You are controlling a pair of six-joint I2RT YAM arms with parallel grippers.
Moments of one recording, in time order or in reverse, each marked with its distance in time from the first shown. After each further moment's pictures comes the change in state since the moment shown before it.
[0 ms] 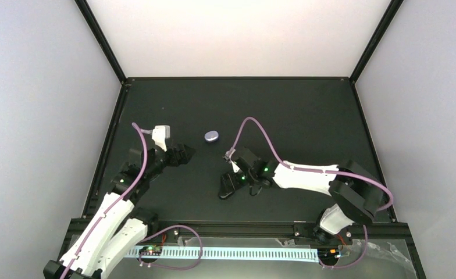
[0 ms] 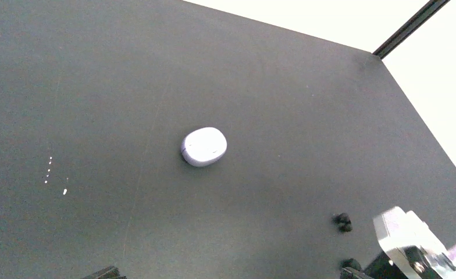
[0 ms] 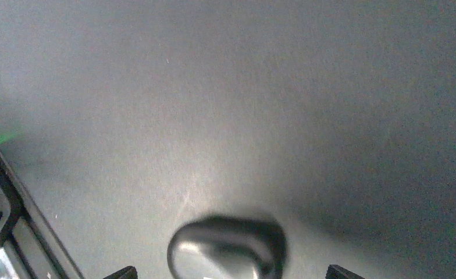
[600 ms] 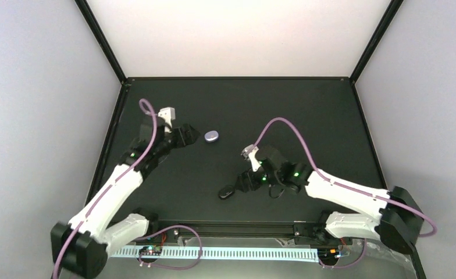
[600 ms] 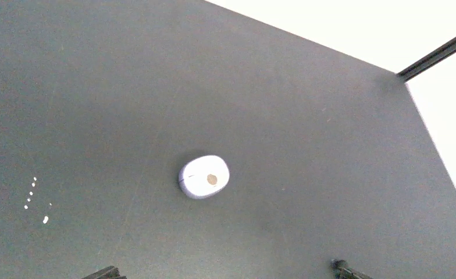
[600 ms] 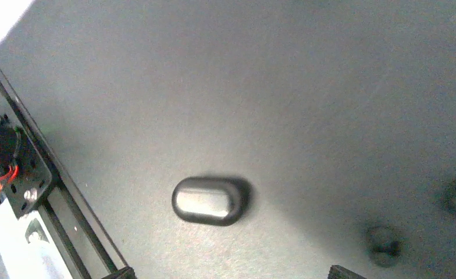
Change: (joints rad) left arm 0.000 0.392 0.204 0.061 -0.039 -0.111; right arm -0.076 -0.407 -0.084 -0.152 0.034 -0.117
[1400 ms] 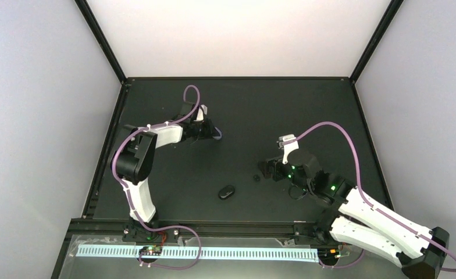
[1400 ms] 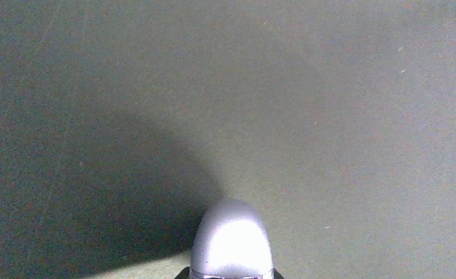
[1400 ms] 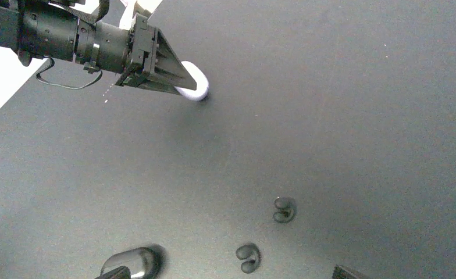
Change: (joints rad) left arm 0.002 0.818 0.265 0.309 0.264 -0.084; right arm -0.050 -0.362 -0.050 -0.120 0.366 0.064
